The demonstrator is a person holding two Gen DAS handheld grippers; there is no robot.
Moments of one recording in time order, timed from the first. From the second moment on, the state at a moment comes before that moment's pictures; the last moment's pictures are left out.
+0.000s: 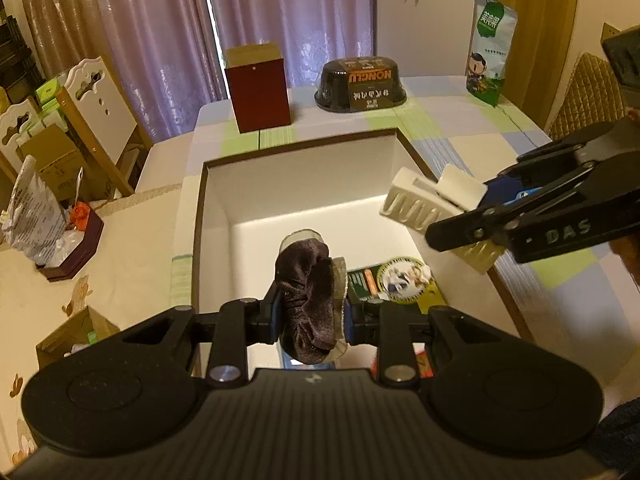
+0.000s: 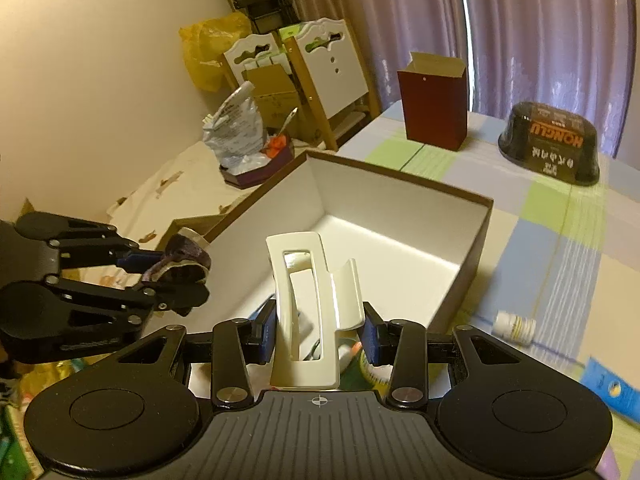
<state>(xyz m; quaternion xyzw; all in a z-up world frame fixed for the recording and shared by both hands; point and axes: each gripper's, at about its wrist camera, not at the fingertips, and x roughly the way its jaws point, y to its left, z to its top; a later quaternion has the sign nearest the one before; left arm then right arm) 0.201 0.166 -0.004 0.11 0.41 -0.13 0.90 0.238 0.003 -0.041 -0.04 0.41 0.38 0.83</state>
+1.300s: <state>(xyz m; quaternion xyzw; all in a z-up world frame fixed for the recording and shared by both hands) 0.344 0.163 -0.091 0.14 0.50 -0.16 0.84 0.330 0.054 -0.106 -0.17 0.43 0.34 0.82</state>
